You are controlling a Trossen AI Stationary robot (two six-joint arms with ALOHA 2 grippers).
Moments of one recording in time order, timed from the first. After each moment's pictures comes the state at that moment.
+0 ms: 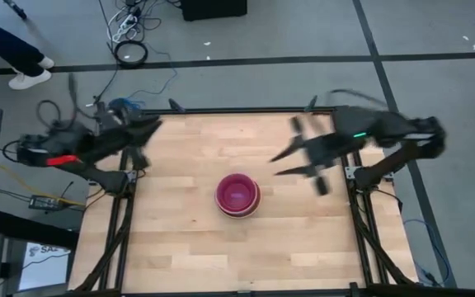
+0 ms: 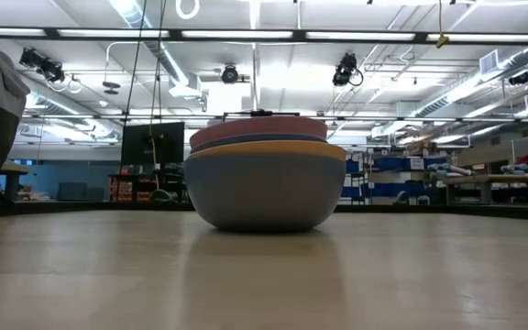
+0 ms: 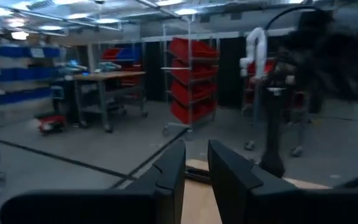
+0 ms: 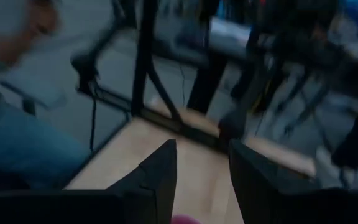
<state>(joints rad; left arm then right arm) -0.23 0.68 1.06 -0.23 -0.70 0.07 0.21 1.27 1.69 -0.66 -0.06 -0.27</state>
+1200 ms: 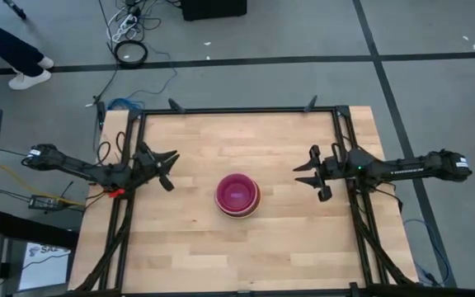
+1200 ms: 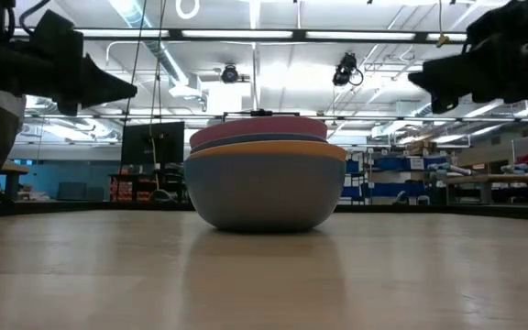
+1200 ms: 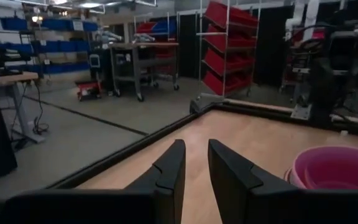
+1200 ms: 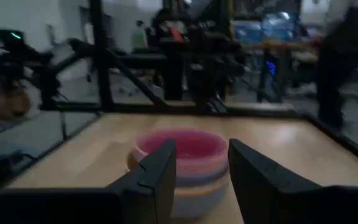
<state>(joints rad) -0.27 0.38 0.01 0.44 -0.88 0.02 -0.08 0.51 0.01 0.57 -0.17 -0.01</state>
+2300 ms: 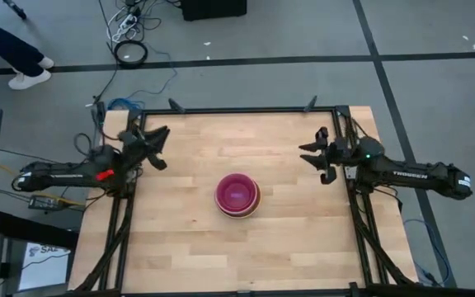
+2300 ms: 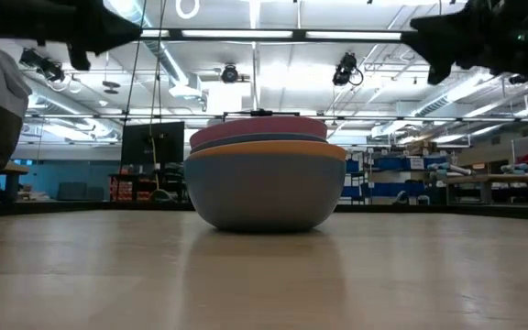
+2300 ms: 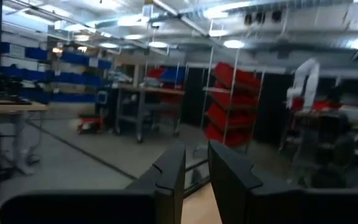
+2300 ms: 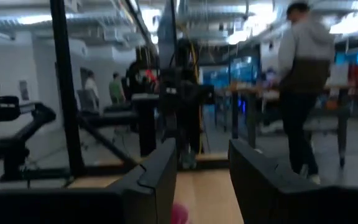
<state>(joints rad) 0.06 0.34 0.24 0.41 -0.59 0.01 -0.33 0.44 0.12 0.61 -0.29 0.13</state>
